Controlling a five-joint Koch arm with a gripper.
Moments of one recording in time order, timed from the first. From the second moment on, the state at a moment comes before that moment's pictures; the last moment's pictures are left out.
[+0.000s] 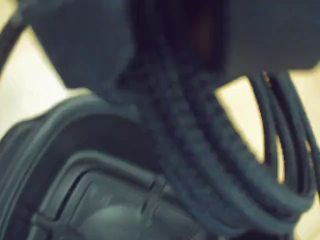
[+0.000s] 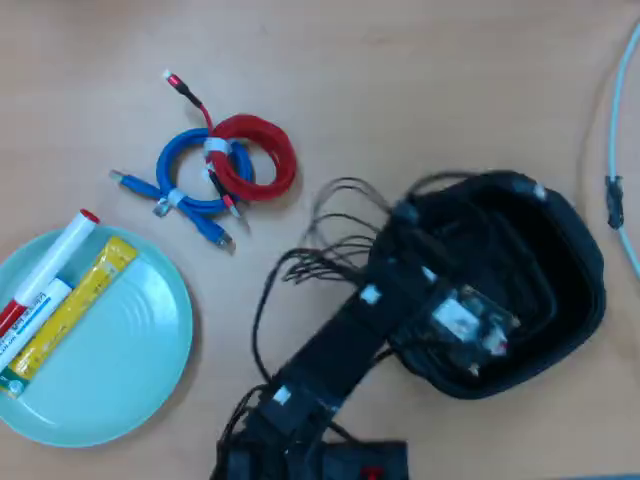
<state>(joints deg) 136.2 91.6 49.1 101.4 -7.3</state>
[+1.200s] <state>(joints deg) 109.5 84.4 67.1 88.5 -3.1</state>
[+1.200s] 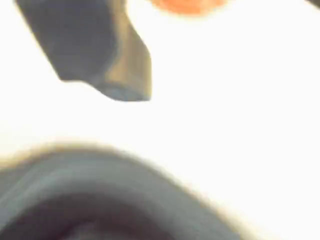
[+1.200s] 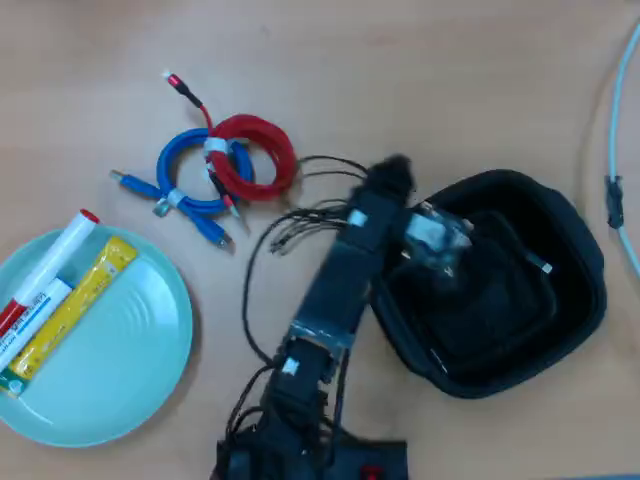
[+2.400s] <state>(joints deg) 74.4 62.7 66.9 82.3 18.1</state>
